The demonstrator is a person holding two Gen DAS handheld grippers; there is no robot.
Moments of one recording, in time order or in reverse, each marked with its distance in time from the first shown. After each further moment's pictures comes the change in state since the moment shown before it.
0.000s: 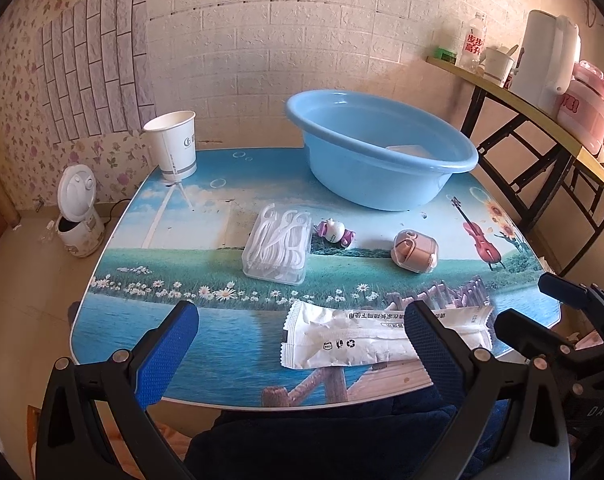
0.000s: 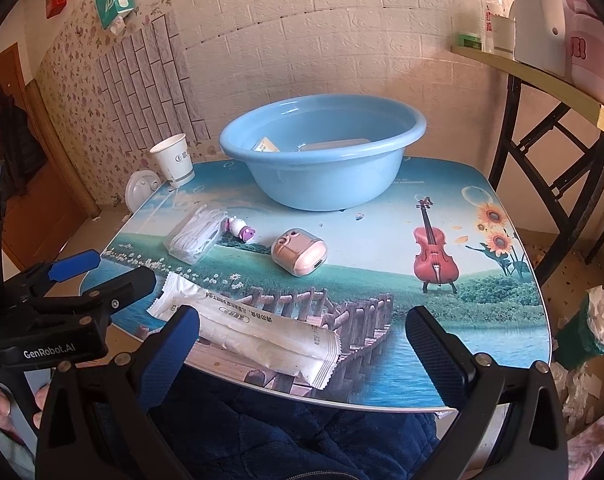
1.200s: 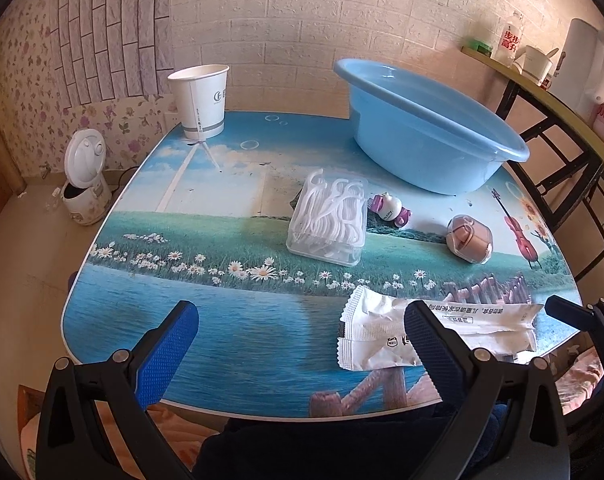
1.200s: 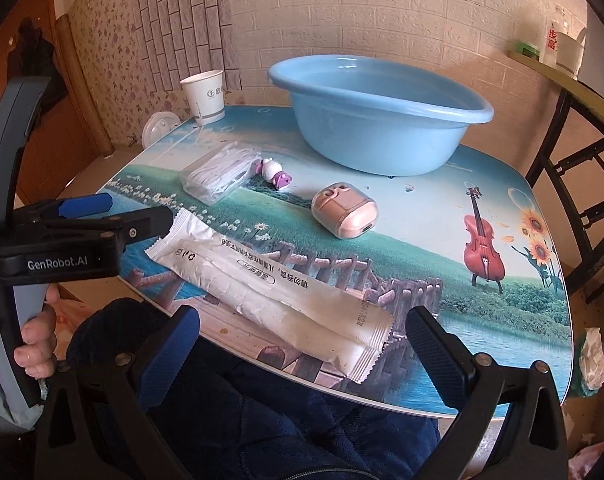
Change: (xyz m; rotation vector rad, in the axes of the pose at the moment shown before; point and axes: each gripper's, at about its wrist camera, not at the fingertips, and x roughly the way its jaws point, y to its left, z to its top) left arm 0.035 0.036 -0.009 -0.080 0.075 0.024; right arm 0.039 0.035 -0.020 -0.200 0.117 0.016
